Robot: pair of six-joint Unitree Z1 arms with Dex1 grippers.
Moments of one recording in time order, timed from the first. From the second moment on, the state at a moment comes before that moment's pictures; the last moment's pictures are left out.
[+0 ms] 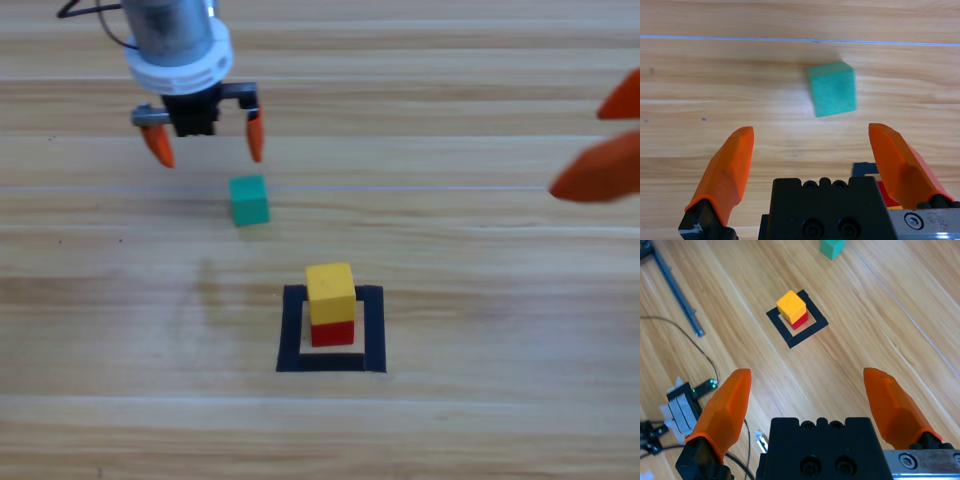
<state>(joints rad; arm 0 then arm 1) -0.47 2.31 -2.15 1.25 0.03 -0.59 0.77 1.40 -1.25 0.68 0.23 -0.13</state>
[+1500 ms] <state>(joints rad) -0.54 2.53 -2.32 1.27 0.07 -0.75 0.77 1.35 -1.14 0.62 0.37 -0.21</state>
